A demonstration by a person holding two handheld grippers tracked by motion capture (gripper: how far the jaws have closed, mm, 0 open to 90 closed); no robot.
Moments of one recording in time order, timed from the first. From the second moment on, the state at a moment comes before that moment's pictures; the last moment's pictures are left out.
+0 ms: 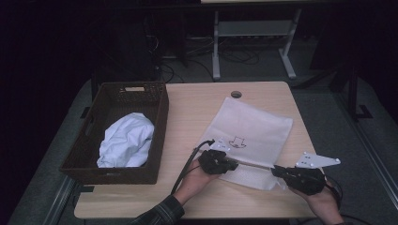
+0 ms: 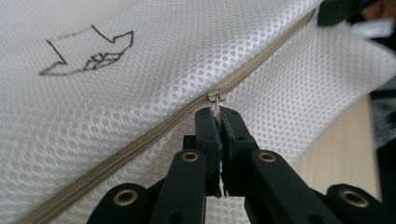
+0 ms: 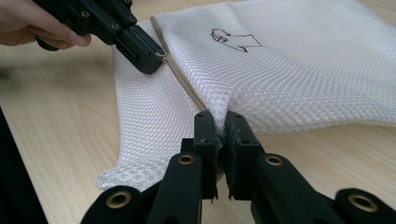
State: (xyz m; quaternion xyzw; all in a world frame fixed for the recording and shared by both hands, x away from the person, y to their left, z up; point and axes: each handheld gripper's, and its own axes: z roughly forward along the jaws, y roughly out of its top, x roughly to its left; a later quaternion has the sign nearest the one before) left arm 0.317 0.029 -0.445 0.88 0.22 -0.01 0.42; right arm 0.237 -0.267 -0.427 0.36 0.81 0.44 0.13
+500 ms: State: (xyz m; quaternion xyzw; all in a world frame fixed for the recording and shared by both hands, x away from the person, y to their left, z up) left arm 0.313 0.046 -0.438 0.87 0.22 -0.02 0.44; right arm 0.237 -0.271 -0.427 0.37 0.80 0.44 0.14
